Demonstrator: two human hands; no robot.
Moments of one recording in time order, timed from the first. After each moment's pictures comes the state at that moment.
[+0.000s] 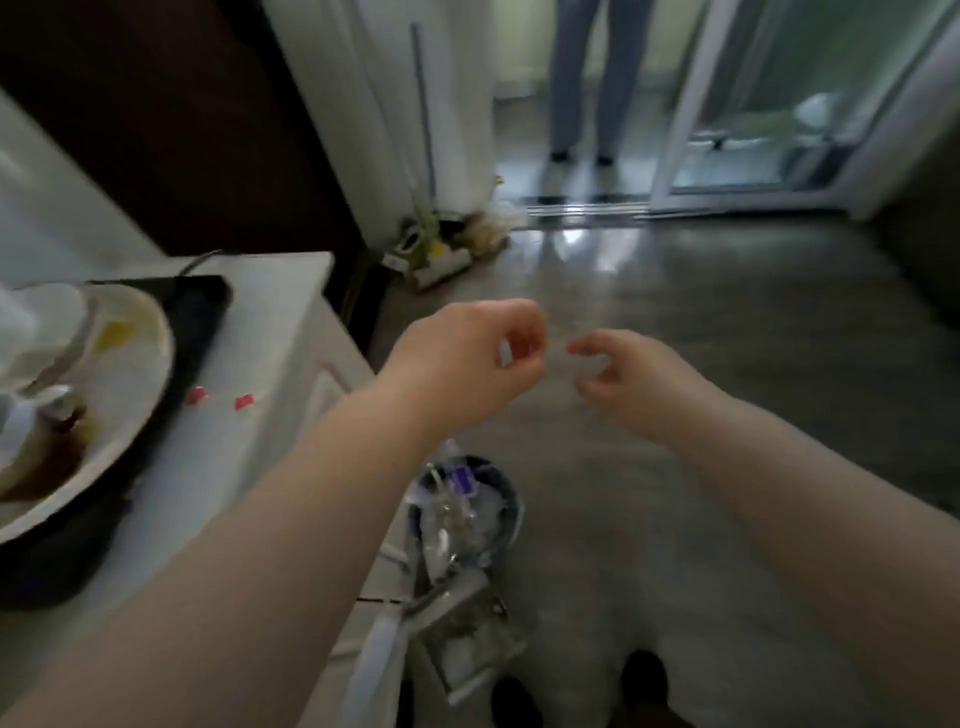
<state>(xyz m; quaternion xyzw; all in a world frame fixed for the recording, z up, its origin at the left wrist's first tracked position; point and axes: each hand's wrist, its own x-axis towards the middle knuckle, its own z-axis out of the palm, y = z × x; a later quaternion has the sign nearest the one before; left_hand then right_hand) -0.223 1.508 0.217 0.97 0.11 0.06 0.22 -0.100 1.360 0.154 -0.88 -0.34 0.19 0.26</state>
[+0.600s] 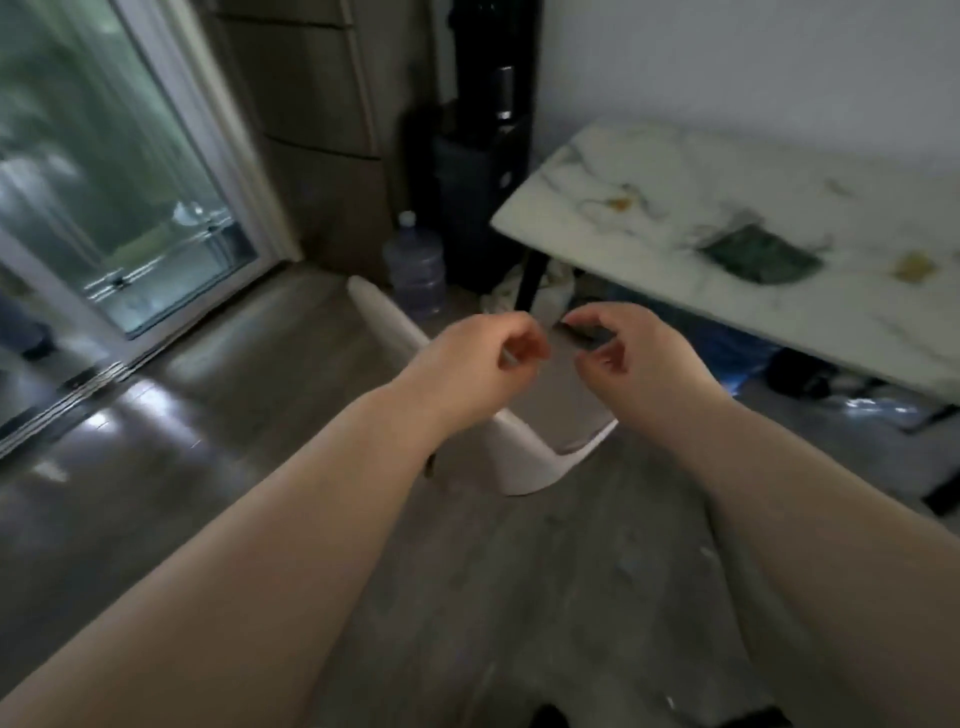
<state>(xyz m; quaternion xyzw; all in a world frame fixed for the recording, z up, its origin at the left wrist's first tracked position) -0.042 0.859 0.209 0.85 -0.40 -0.14 0.32 -0.144 0.701 0.207 -0.93 0.16 -0.09 0.32</state>
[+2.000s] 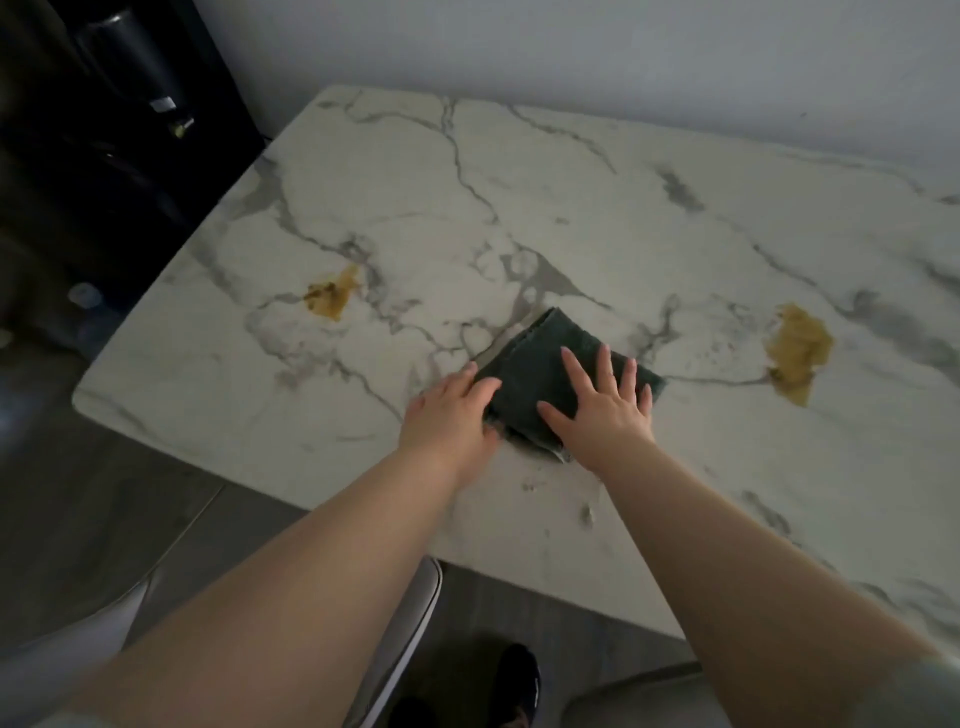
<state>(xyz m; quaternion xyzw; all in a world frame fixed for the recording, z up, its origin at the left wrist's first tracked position) 0.170 0.208 -0.011 0.88 -0.43 -0.20 0.06 0.047 0.070 -0.039 -0.88 0.42 0.11 0.18</state>
